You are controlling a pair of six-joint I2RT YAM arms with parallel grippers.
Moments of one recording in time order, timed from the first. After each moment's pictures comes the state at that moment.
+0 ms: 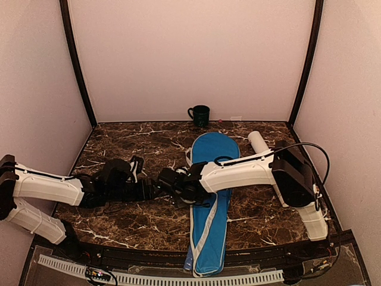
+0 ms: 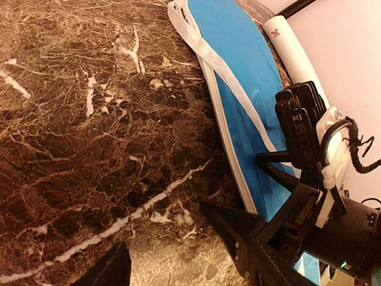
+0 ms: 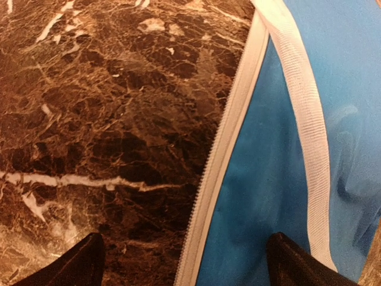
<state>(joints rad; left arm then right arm) -0.82 1.29 0.49 0.17 0.01 -0.79 1.20 2.21 1.65 -0.73 0.51 0.77</state>
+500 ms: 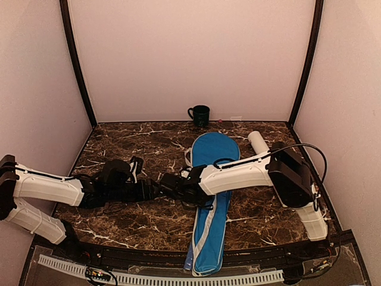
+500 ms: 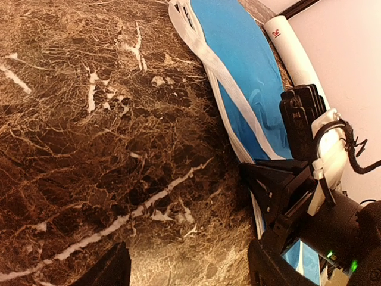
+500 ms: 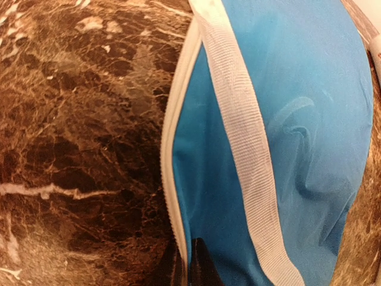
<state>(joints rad) -0.82 1.29 0.48 0.18 0.02 -0.80 1.21 2.25 1.67 -0.83 0.64 0.81</state>
